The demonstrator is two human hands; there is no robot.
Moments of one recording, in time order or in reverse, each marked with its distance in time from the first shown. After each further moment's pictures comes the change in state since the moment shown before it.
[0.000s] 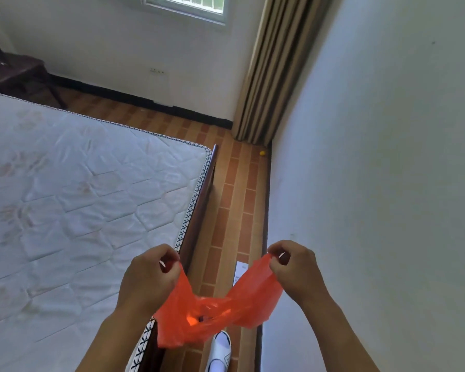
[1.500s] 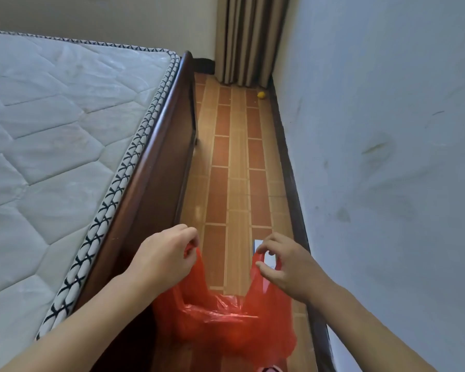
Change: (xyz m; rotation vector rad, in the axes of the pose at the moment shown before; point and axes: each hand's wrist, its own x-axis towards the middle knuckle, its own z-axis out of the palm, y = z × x) left_hand 0.206 -0.357 0.472 0.478 -0.266 0.488; right_hand 0.150 0.446 0.473 -0.086 -0.209 -0.217
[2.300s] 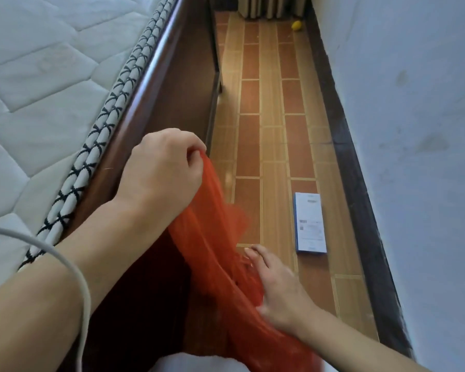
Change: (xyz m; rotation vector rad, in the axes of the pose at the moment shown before) left_hand 0.011 -0.017 0.007 0.015 0.377 -0.102; right_hand -0.036 0.028 0.233 0.072 -0.181 0.021
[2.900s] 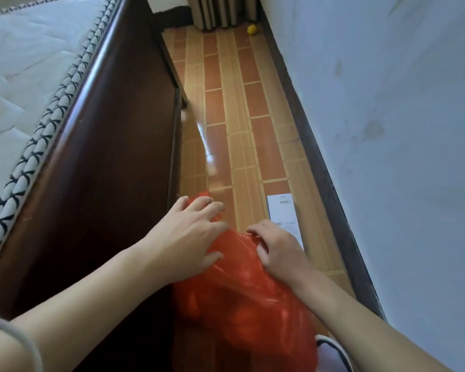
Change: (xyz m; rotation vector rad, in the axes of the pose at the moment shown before) left_hand -0.022 0.049 0.088 0.497 -0.731 0.664; right_hand 0.032 0.068 -0.071 0.164 0.393 -0.049
